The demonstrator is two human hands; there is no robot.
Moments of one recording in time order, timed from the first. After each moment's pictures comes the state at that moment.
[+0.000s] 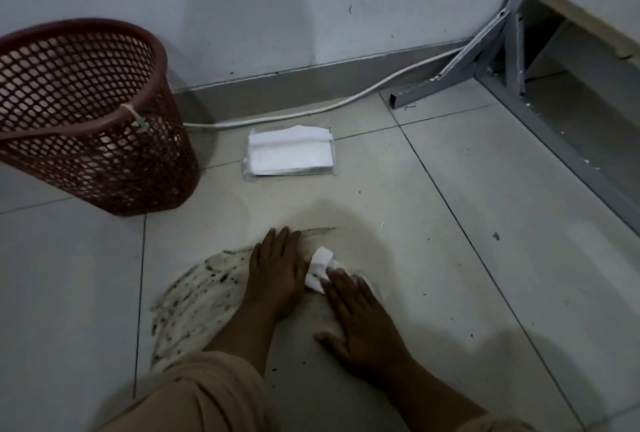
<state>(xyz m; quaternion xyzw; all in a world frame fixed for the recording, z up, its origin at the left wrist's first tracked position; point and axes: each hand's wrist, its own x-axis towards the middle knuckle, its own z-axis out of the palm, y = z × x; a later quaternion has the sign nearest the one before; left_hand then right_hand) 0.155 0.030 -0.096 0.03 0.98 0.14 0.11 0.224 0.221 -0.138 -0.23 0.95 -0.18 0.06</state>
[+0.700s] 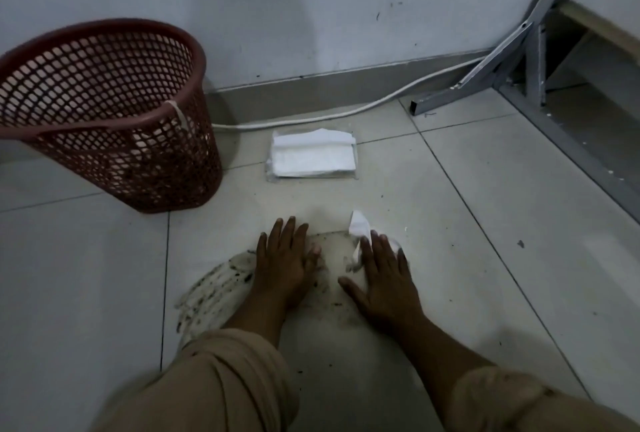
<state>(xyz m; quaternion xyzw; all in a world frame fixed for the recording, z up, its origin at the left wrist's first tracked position) 0.140 0.000 -0.098 0.02 0.98 0.15 0.10 0.167 0.207 -0.125 -0.09 0.99 -0.13 0.05</state>
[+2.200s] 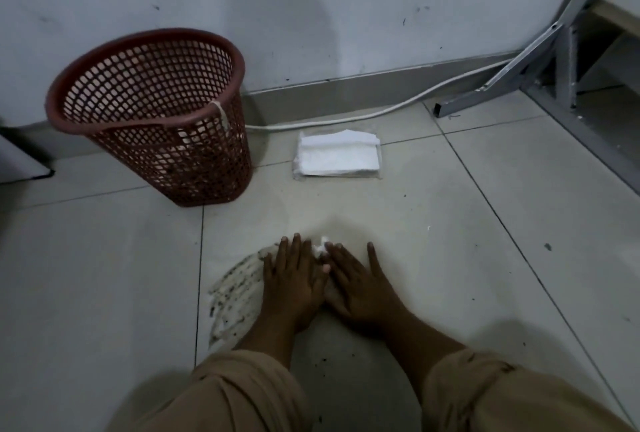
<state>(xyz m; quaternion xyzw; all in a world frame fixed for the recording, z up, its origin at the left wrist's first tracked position) 0.190 -0.021 -0.095 -0.03 0.98 0.14 0.13 0.174 0.148 -0.120 -0.30 0.95 -0.08 0.07</state>
